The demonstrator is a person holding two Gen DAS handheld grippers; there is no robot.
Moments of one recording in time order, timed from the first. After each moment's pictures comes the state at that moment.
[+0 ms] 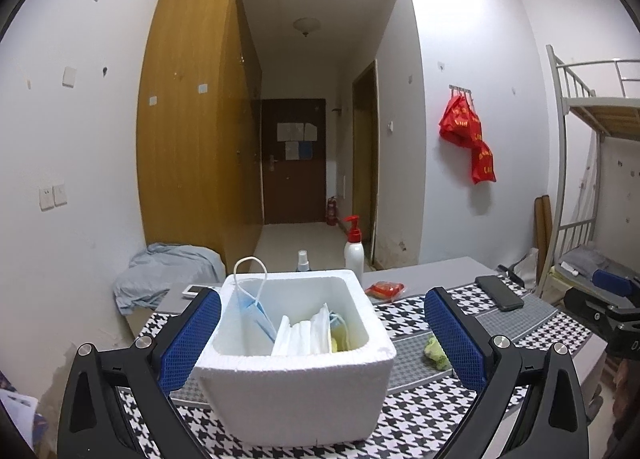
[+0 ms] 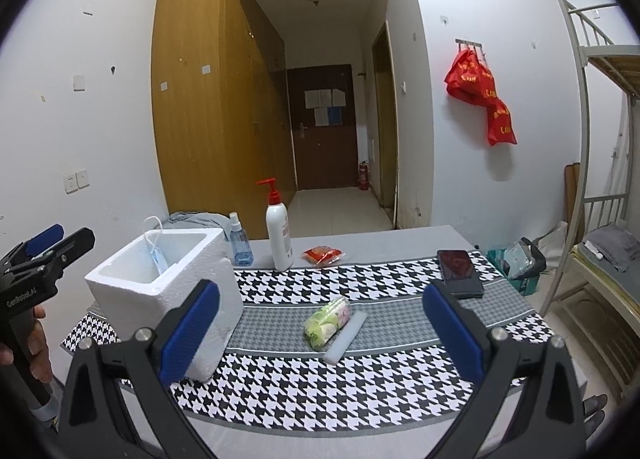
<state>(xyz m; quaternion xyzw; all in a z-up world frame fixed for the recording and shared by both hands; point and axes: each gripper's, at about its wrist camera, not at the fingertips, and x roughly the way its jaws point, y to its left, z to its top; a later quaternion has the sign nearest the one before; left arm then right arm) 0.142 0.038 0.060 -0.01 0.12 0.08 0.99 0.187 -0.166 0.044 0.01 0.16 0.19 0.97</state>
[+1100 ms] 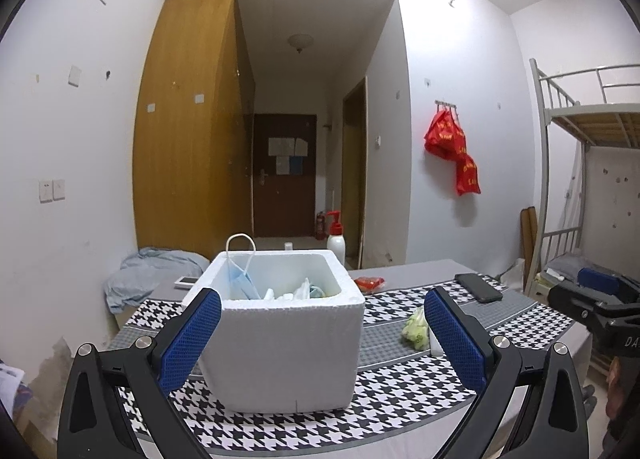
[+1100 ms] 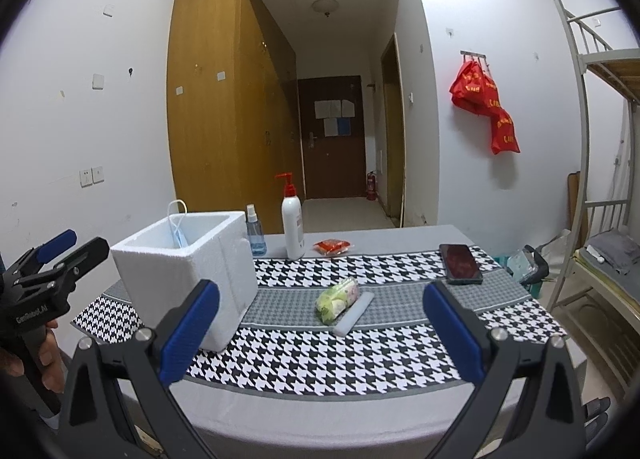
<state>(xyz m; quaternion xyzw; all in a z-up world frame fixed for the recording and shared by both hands) 0.092 0.021 0.014 -0.02 0.07 0.05 1.00 0.141 -0.169 0.015 0.00 0.14 0.21 0.97</state>
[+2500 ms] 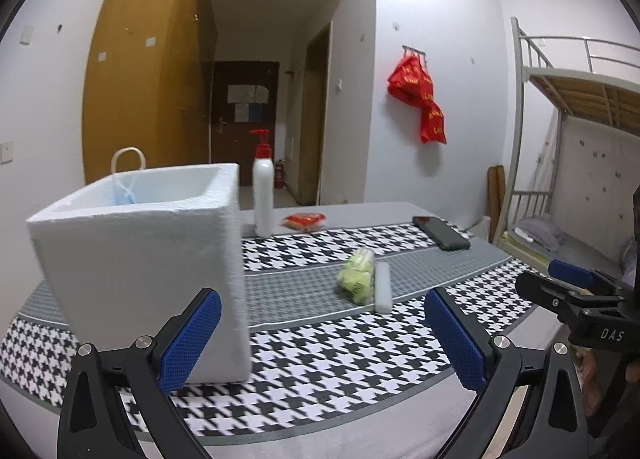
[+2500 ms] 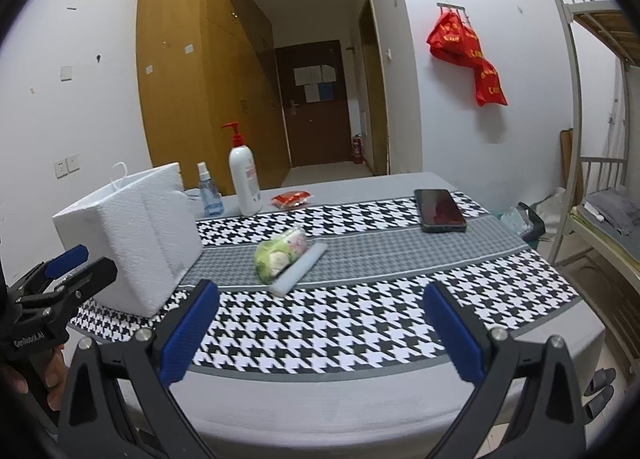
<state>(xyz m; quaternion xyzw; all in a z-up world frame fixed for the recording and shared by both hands) 0.173 -0.044 -0.042 -0.03 0.18 -0.02 0.98 0.206 -0.222 -0.047 0.02 0.21 0.19 0.96</state>
